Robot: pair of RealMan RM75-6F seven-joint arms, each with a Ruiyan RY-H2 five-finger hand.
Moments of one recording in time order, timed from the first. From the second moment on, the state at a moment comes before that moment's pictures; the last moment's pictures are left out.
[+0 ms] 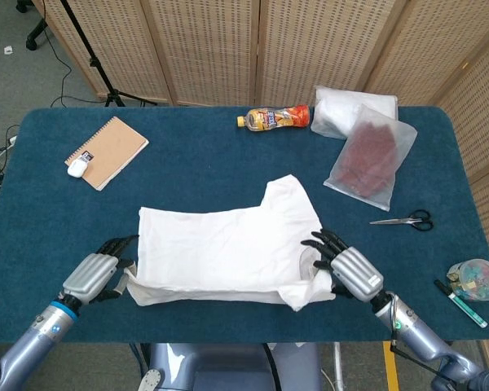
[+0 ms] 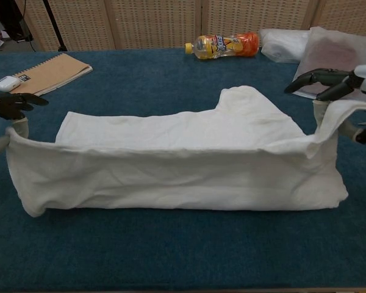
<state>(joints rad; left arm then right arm) -0.47 -1.12 0.01 -1.89 1.29 0.99 0.04 0.53 -1.36 -0.06 -1.38 -1.73 1.29 0.40</state>
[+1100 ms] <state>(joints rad) -0.86 -1.51 -0.16 -1.37 0.51 0.89 0.42 0.85 -1.71 0.13 -0.76 -1.46 0.79 0.65</state>
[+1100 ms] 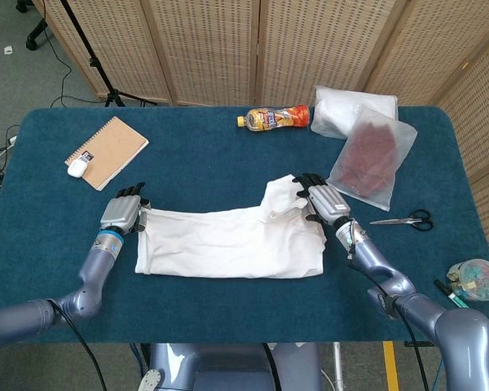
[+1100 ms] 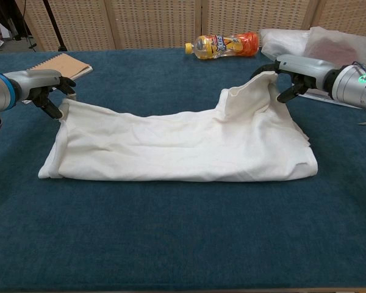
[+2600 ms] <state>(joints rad) -0.70 -1.30 -0.19 -1.63 0.74 1.11 0.40 1.00 -1.86 0.21 -0.51 -1.36 0.63 0.52</state>
